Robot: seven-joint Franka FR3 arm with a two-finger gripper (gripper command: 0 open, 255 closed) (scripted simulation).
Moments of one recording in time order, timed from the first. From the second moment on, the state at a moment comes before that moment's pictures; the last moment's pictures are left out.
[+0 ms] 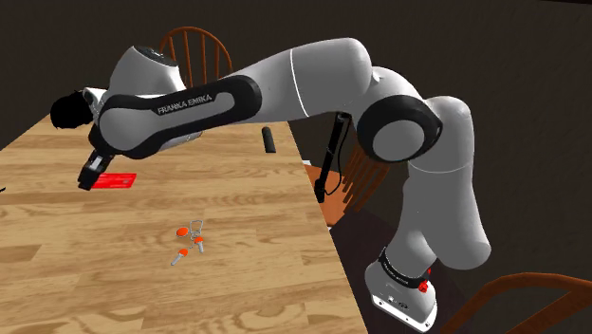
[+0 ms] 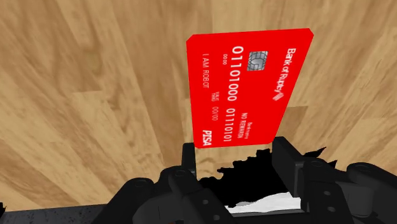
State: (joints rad) arm 0.71 0.53 -0.11 -1.50 0.38 2.56 -0.52
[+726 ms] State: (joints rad) arm 0.67 0.94 -0.12 -0.87 0.34 2.34 -0.44
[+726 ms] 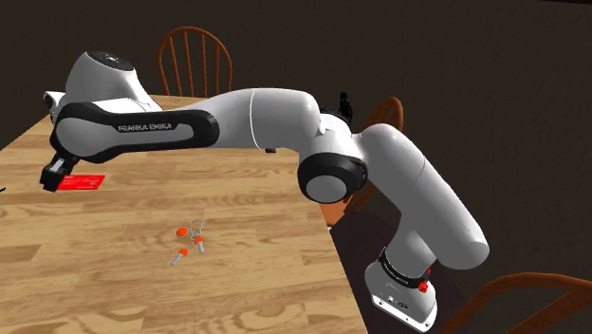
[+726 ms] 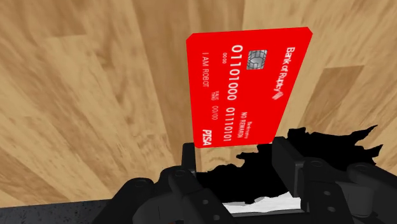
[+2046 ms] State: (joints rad) arm 0.67 1.00 -0.09 -0.96 0.37 2.49 -0.49
